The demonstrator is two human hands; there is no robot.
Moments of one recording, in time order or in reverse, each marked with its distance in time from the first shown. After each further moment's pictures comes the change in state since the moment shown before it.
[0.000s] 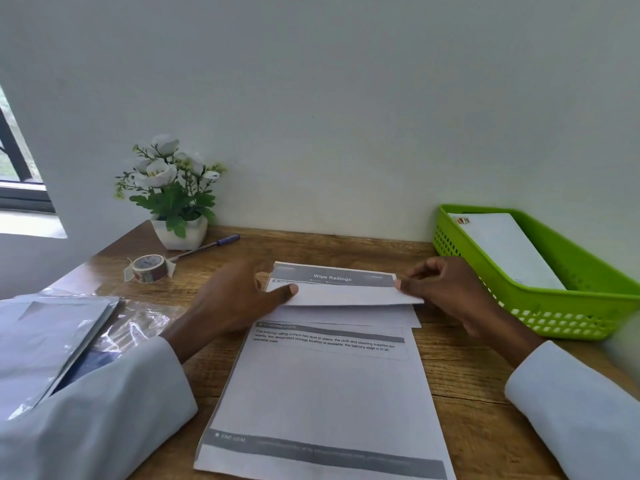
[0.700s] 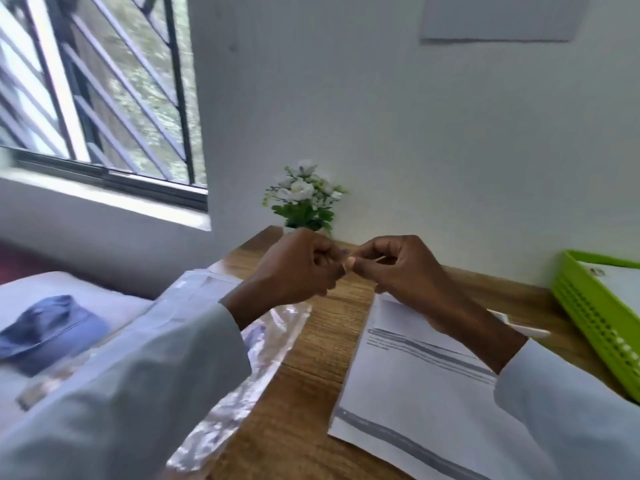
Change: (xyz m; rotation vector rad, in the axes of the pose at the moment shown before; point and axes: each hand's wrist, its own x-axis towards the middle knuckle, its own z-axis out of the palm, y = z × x) left_hand -0.048 -0.033 -0.094 -0.316 0.153 0.100; right_hand -0.054 -0.147 0.130 0.108 -0.403 -0.496
